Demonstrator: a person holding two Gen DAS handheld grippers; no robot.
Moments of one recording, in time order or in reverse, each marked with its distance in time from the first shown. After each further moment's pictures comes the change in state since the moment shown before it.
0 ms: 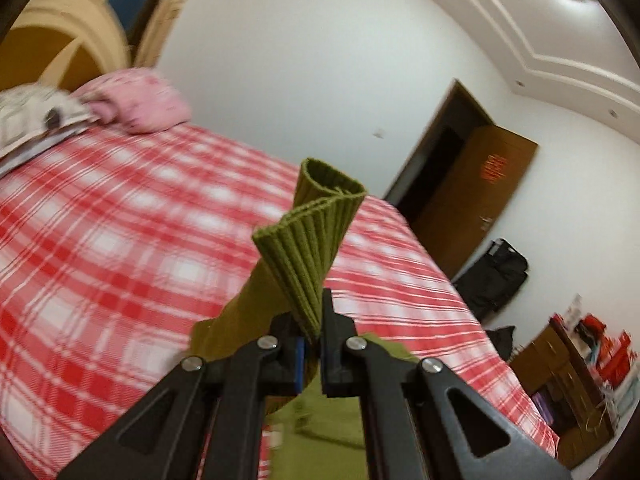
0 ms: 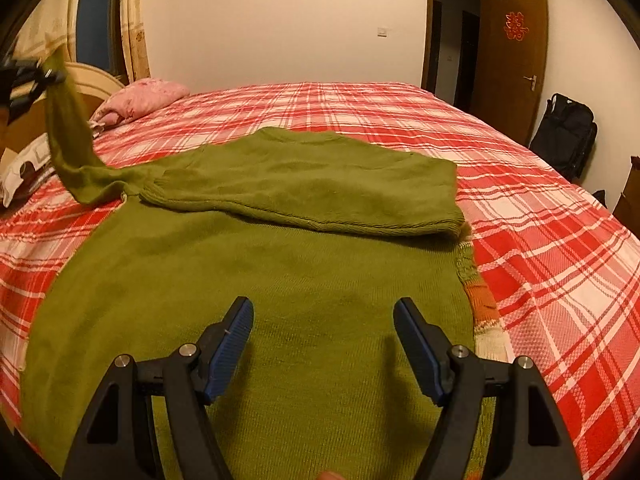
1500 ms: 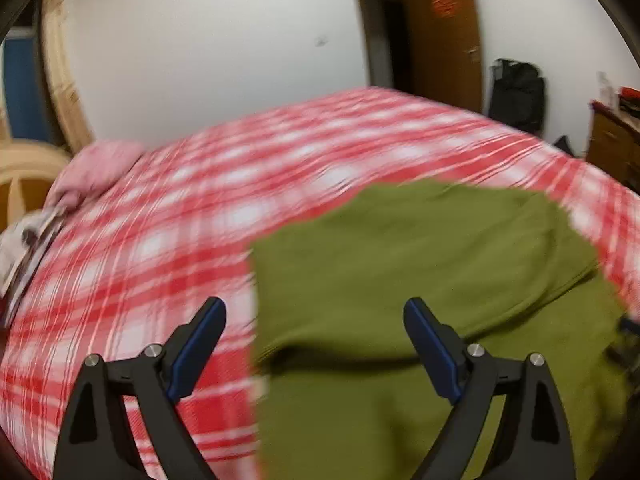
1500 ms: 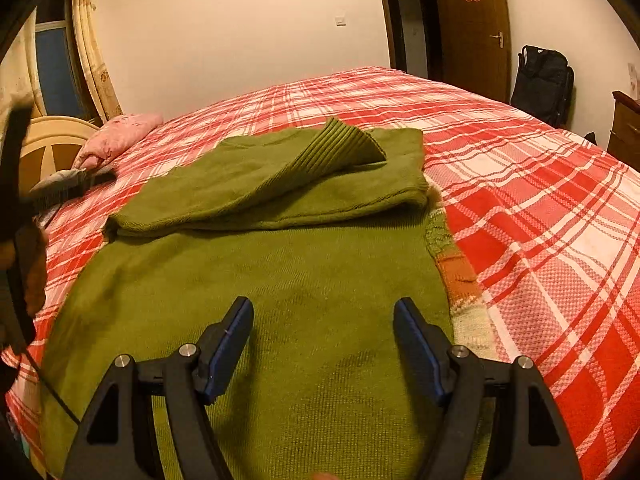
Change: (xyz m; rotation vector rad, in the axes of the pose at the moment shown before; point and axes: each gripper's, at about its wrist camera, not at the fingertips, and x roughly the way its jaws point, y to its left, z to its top) left arm 0.085 -0.054 -0.148 0.571 0.235 0.285; right arm 0.009 -0.040 -0.007 0.192 0.008 0.020
